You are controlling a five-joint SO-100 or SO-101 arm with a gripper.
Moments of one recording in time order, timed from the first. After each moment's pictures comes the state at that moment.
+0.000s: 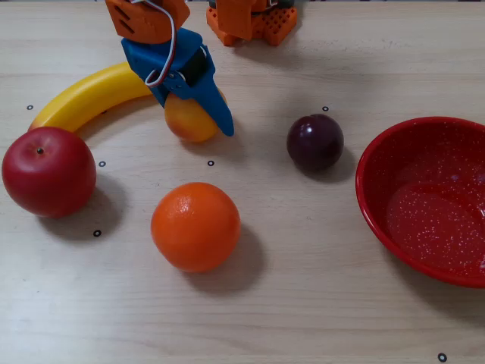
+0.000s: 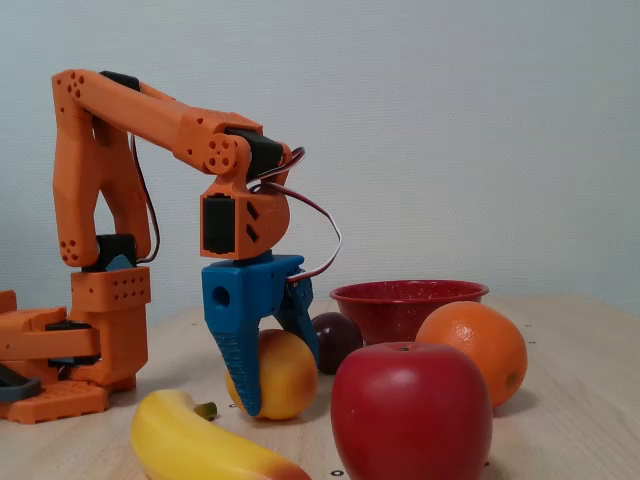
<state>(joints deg) 27.9 94.8 115.3 67.7 -81.2</state>
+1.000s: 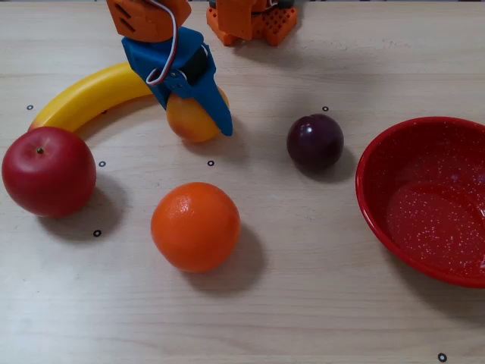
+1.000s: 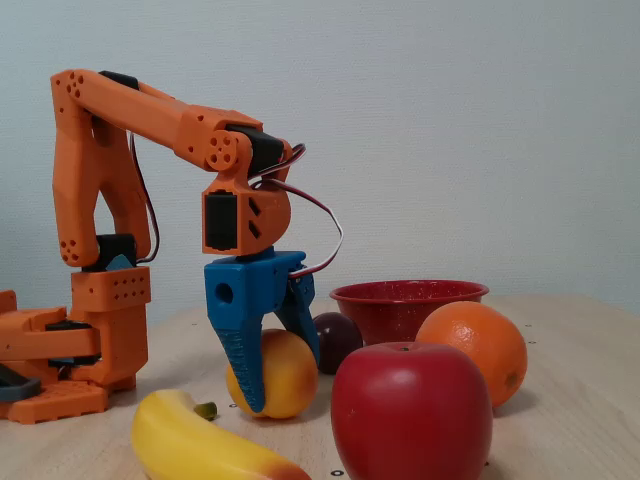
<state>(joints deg) 27.7 95.0 115.0 67.9 -81.2</state>
